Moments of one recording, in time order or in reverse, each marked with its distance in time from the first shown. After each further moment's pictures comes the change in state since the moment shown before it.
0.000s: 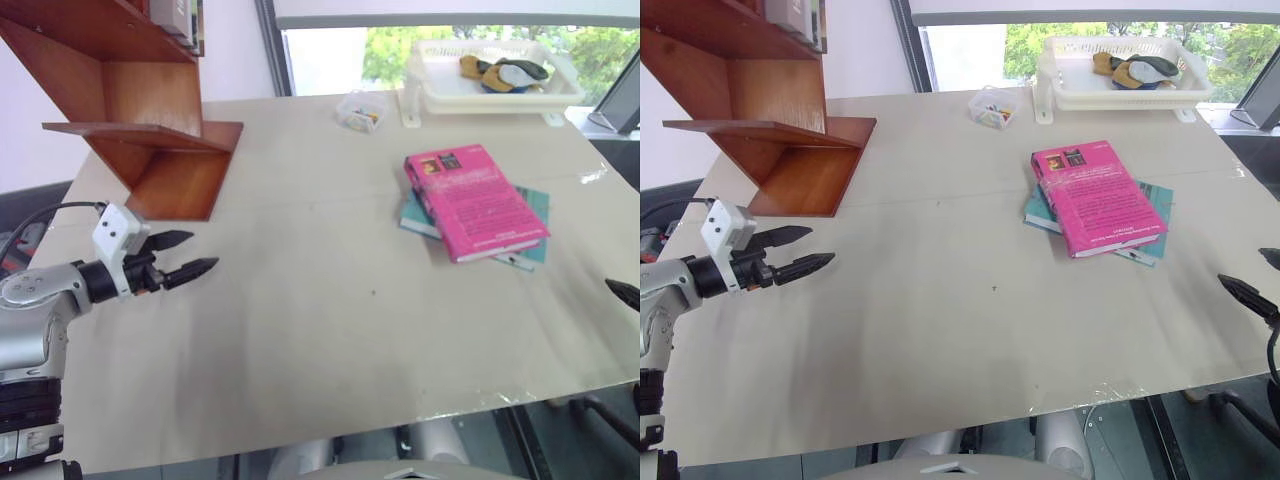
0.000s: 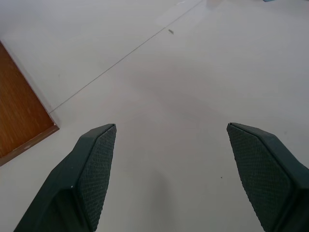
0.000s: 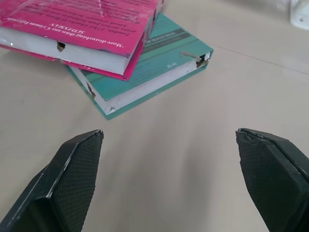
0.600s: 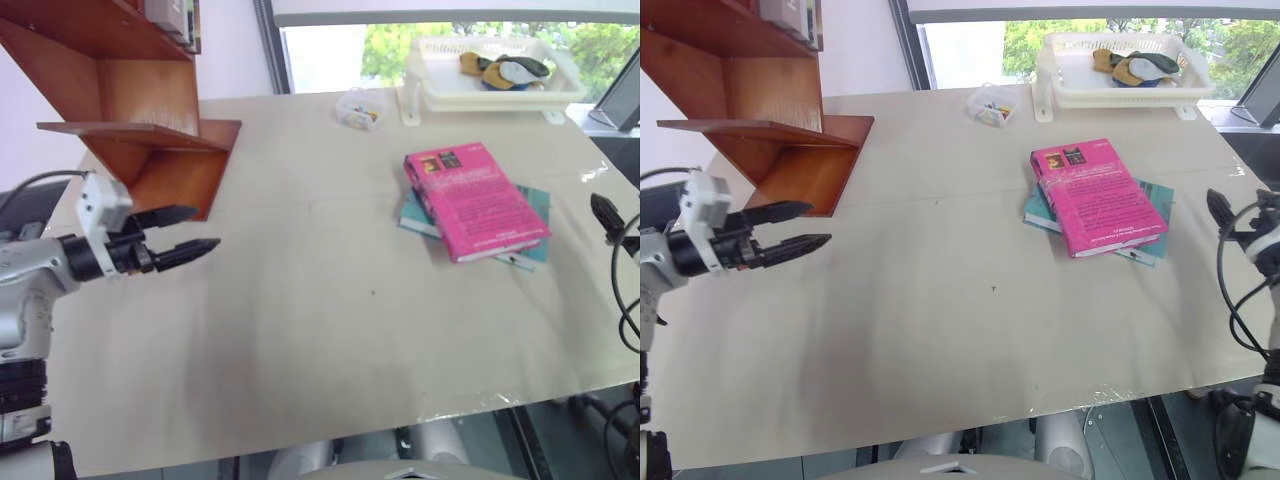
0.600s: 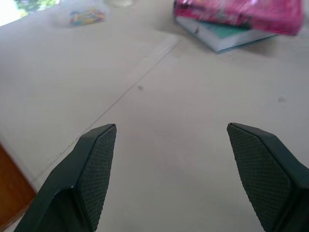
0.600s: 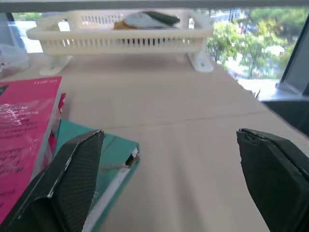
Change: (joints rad) left arm -0.103 0.099 0.029 -0.022 -0.182 0.081 -0.166; right arm -0.468 0.254 0.084 0.062 -0.045 0.180 -0.591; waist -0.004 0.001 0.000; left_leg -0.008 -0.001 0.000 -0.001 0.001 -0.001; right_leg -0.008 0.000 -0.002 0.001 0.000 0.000
